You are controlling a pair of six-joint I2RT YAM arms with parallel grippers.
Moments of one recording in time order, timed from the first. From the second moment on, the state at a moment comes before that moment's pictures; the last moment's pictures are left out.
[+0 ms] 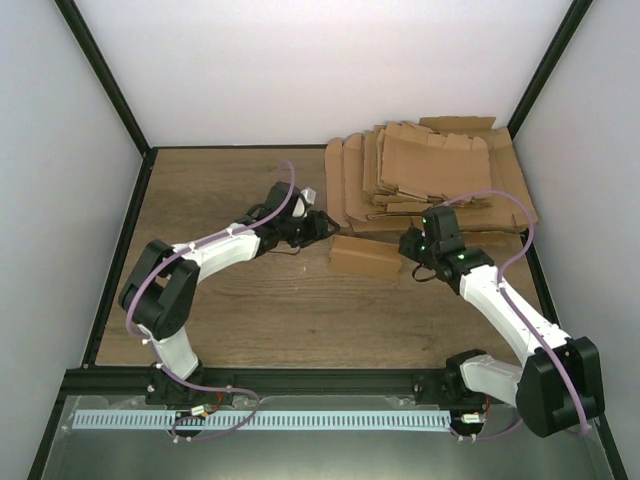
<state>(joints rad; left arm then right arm) -0.59 1.75 1.12 -0.05 0.44 -0.83 0.31 1.12 0.75 -0.42 0.03 0.67</state>
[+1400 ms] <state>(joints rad) -0.63 1.79 1.08 0.05 0.37 -0.79 0.31 1.14 0.61 -0.23 -0.04 0.66</state>
